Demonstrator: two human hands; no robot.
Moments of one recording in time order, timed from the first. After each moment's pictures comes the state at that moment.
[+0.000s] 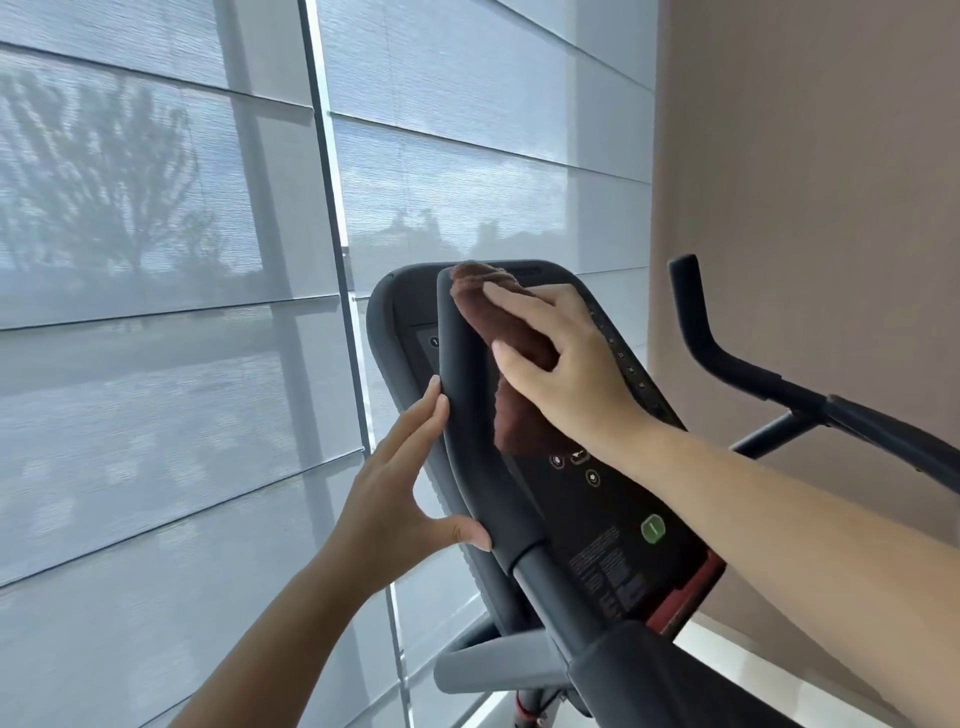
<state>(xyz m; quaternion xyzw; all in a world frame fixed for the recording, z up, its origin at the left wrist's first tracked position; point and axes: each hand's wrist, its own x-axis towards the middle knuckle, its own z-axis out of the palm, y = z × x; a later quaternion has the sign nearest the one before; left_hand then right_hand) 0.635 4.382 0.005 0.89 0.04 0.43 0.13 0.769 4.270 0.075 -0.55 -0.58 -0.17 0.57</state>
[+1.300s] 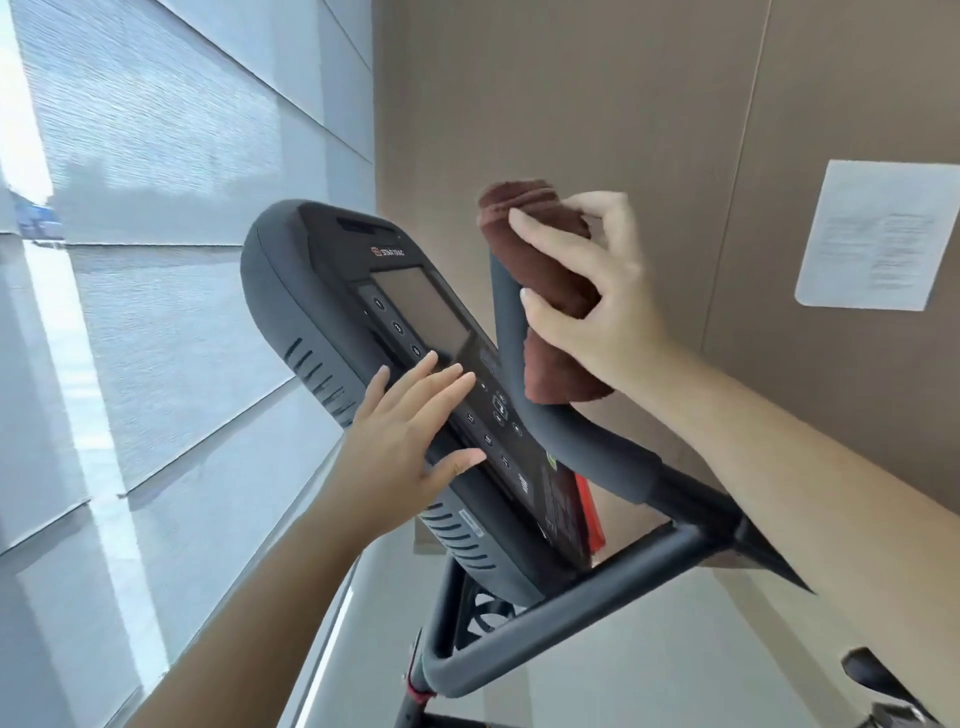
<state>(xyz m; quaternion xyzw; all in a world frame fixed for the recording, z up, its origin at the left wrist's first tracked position) 0.687 4.508 -0.013 0.86 -0.26 0.42 0.11 0.697 4.318 0.091 -0.71 -0.39 -0.47 0.34</state>
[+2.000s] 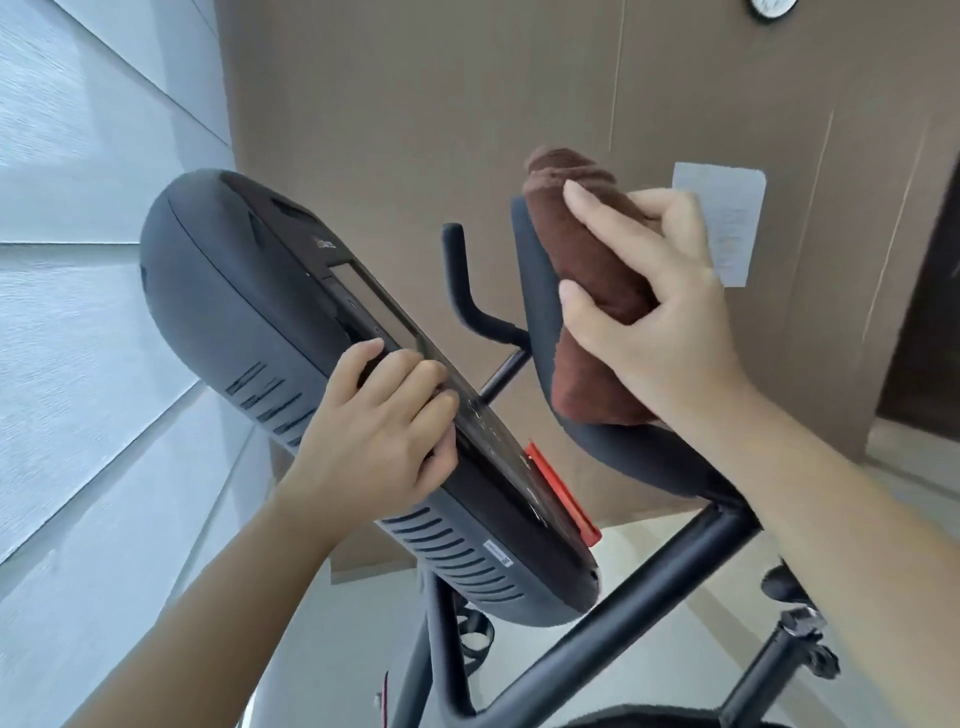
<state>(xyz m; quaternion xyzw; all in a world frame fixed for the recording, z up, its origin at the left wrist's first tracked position) 0.750 4.544 0.003 0.69 -0.36 0.63 -0.07 0.683 4.349 0.071 -0.74 -0.22 -0.56 0.28</state>
